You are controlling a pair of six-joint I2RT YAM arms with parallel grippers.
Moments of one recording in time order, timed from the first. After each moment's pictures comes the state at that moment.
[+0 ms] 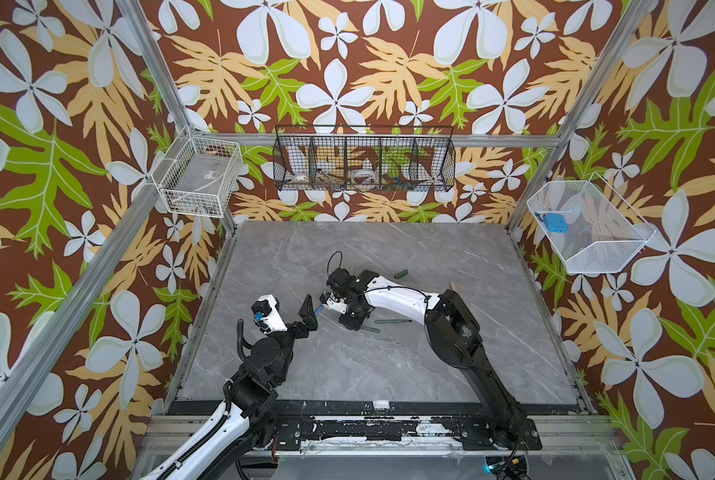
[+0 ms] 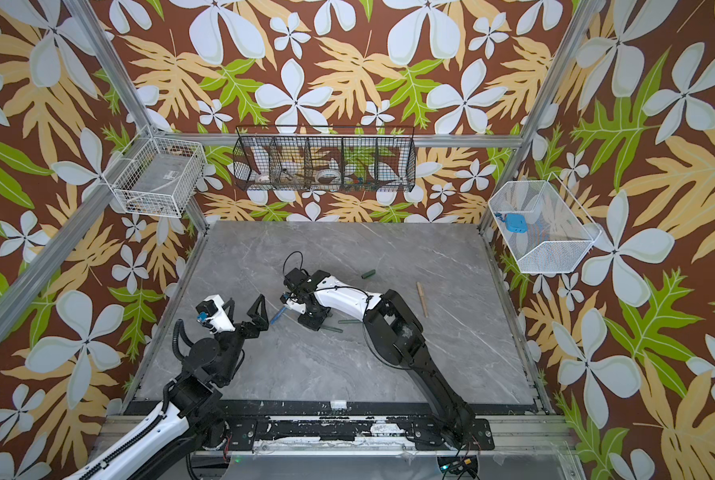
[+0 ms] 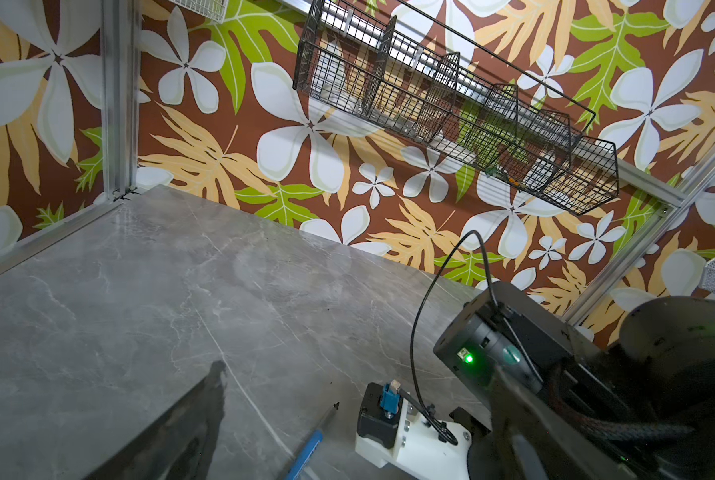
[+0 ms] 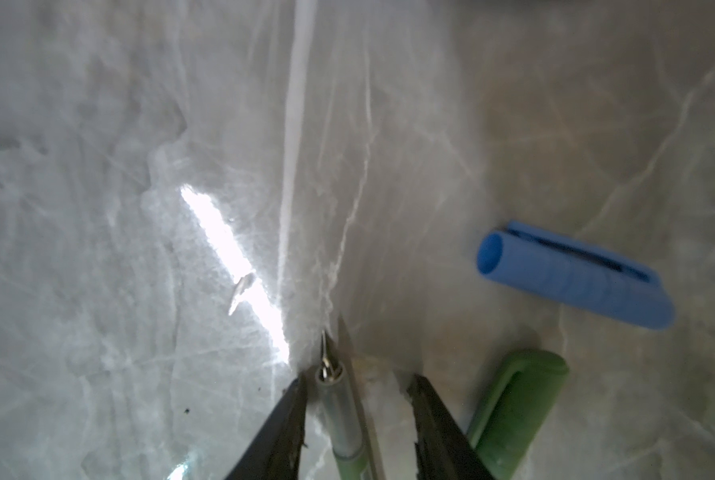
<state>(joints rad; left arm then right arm) -0.55 0.52 0.20 0.33 -0.50 -0.39 0.87 2.35 1.95 -0.99 -0.01 -0.26</state>
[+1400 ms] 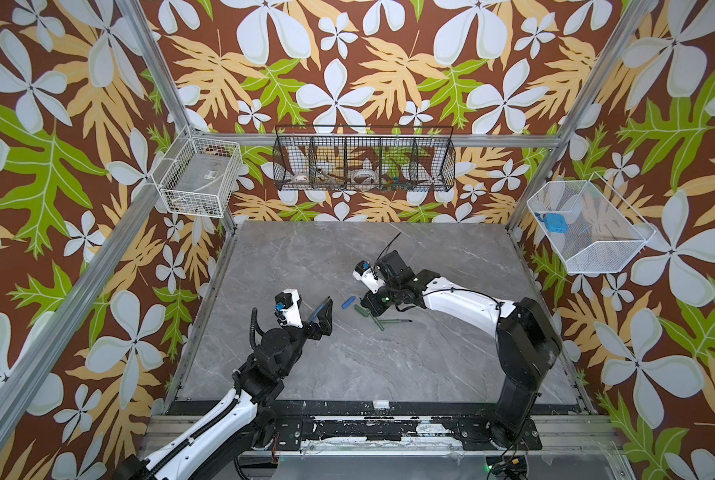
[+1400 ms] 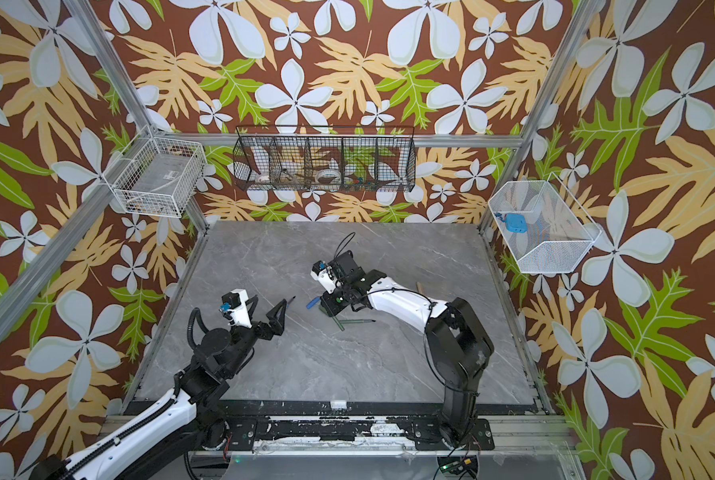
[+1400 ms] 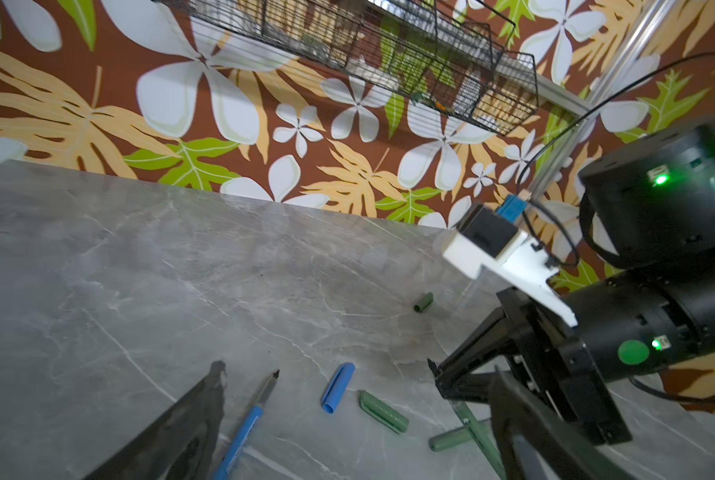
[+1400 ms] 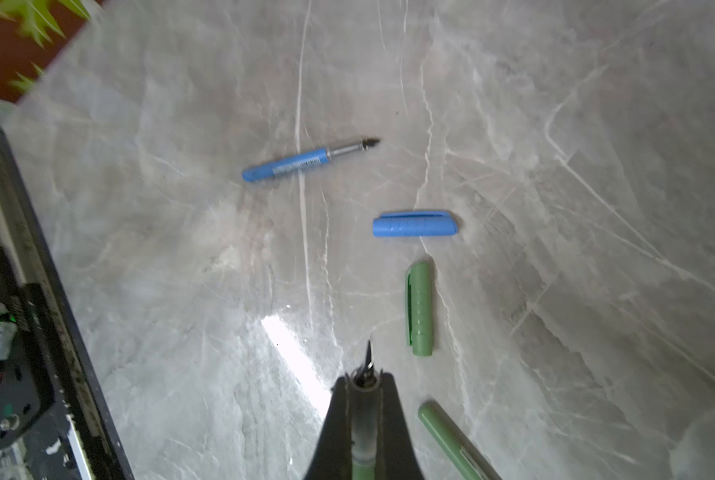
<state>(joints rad) -0.55 0.72 0.23 0.41 -0.20 -0.34 0.69 1.79 1.30 -0.40 -0.31 0.04</state>
